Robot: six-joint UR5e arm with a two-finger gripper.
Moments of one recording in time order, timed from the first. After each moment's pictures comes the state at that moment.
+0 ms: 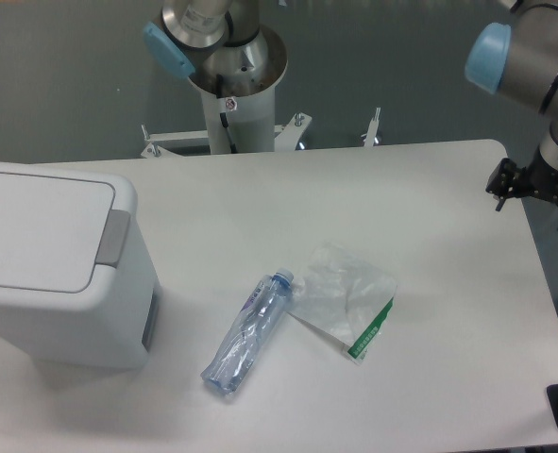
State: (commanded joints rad) arm 2.92 -2.07 -1.30 -1.27 1.60 1.34
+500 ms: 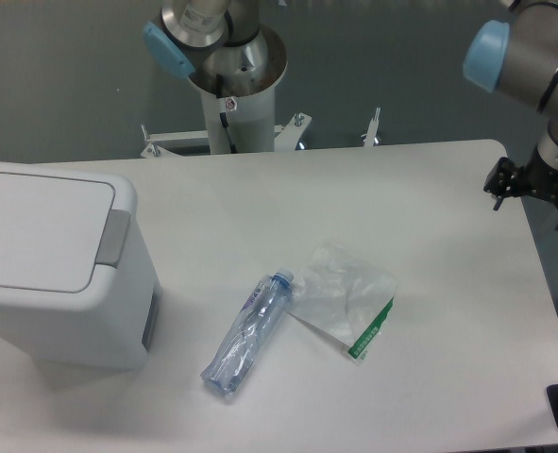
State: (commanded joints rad) arm 2.86 -2.04 -1.29 -1.37 1.59 1.15
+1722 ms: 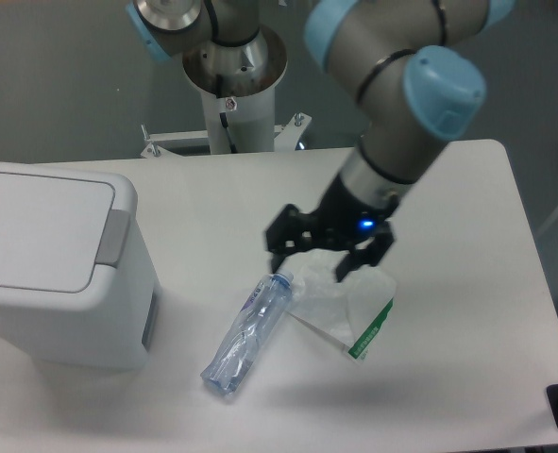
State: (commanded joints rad) arm 2.50 -1.86 -1.34 -1.51 0.97 0.41
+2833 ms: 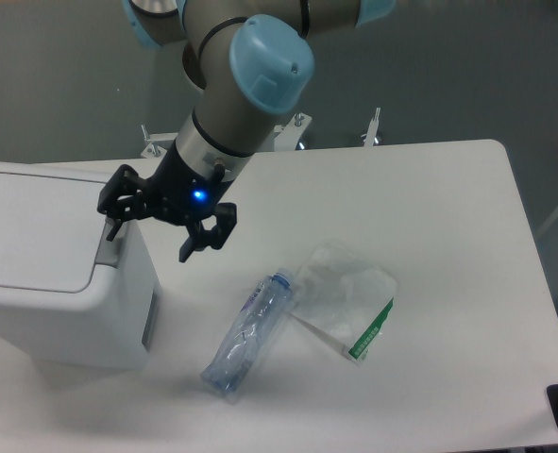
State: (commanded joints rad) arm 2.33 -1.78 -1.44 -1.46 0.97 0.34
